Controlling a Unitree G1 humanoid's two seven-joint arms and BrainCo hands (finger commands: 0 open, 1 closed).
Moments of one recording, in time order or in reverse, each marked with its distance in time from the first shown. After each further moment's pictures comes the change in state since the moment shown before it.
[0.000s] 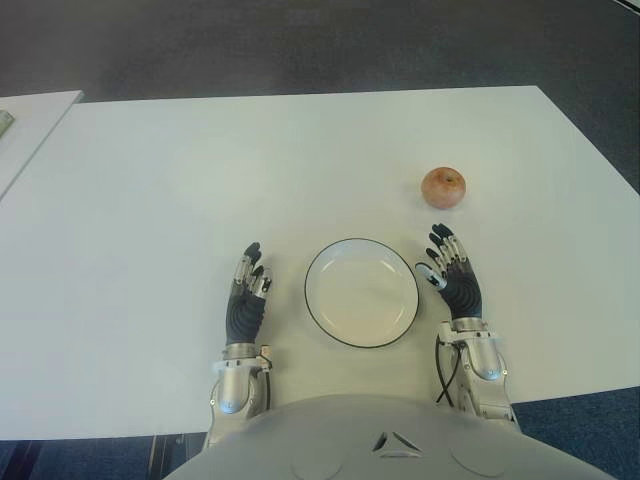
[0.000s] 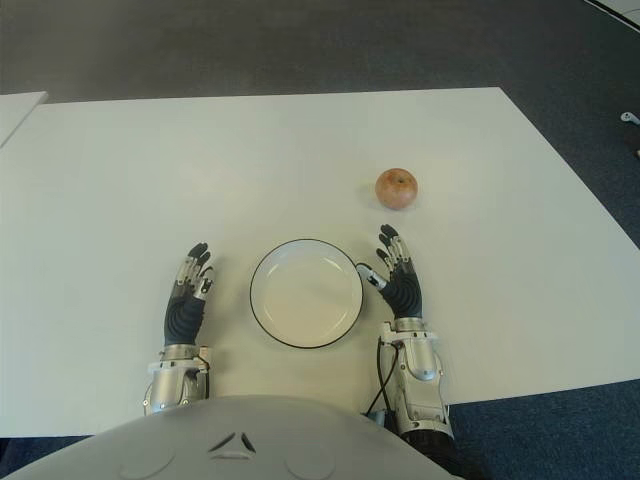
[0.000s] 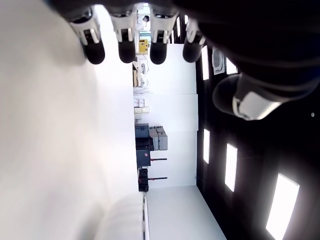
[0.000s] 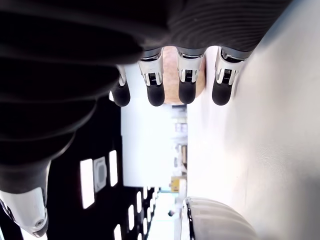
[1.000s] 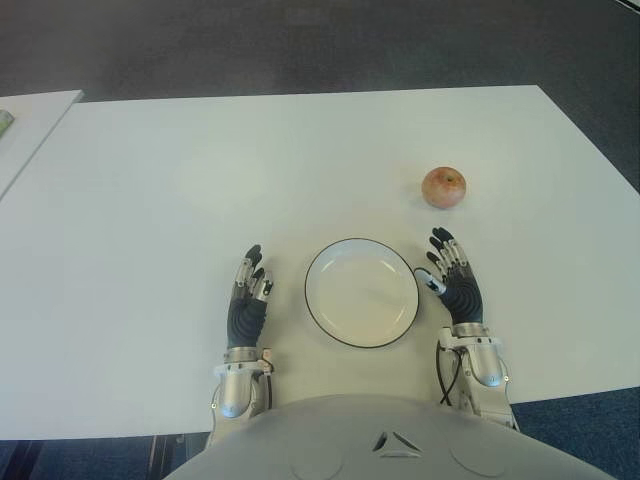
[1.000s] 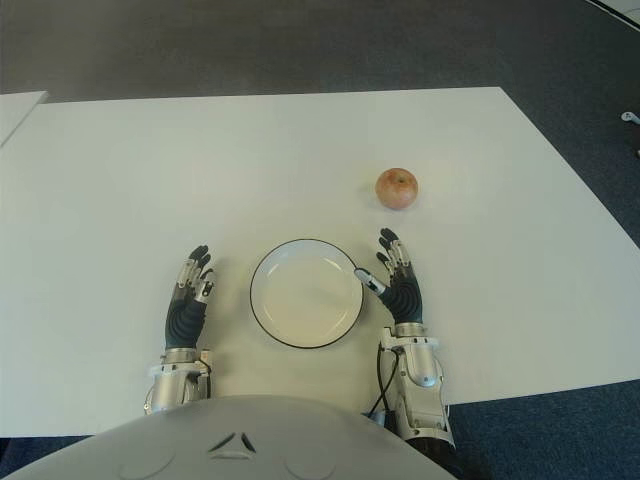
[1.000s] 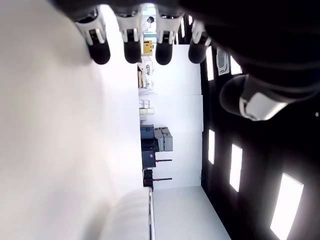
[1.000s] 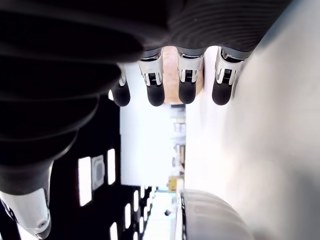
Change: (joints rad) left arm 0.025 -0.004 -0.003 -0.020 0.022 0.011 0.007; right arm 0.052 -0.019 -0.001 -0.059 -0.061 -0.023 -0.019
